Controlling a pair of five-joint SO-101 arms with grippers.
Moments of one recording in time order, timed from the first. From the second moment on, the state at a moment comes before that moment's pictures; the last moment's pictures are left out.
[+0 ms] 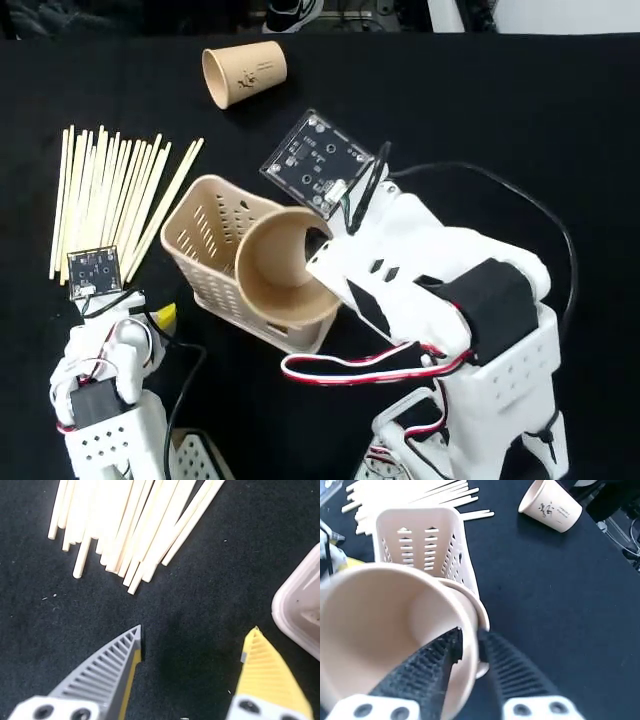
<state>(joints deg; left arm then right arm) -26.0 -104.1 94.8 68.6 -10.1 -32.0 -34.9 -8.6 99.5 19.3</state>
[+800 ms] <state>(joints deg) -32.5 -104.2 62.5 72.7 -5.8 -1.6 -50.2 1.5 98.1 25.5</state>
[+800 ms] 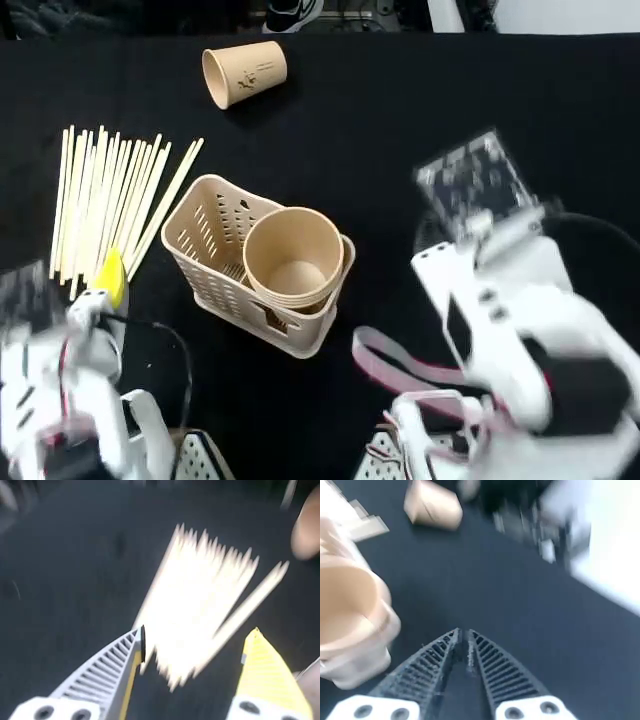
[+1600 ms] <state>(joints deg) -5.8 -29.3 6.9 94.1 -12.0 15.6 -50.1 74.9 45.7 25.7</state>
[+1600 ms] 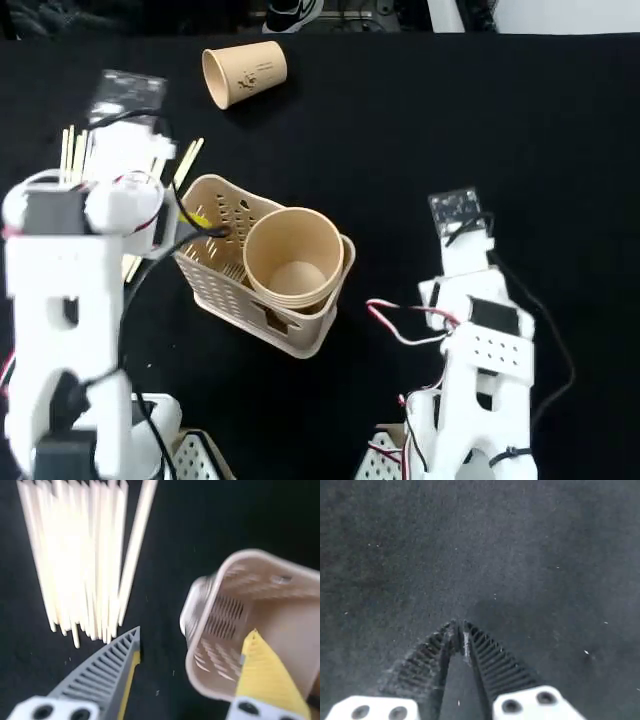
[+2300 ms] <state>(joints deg) 5.9 -10.1 1.5 86.2 4.0 14.8 -50.1 80.8 41.2 28.0</state>
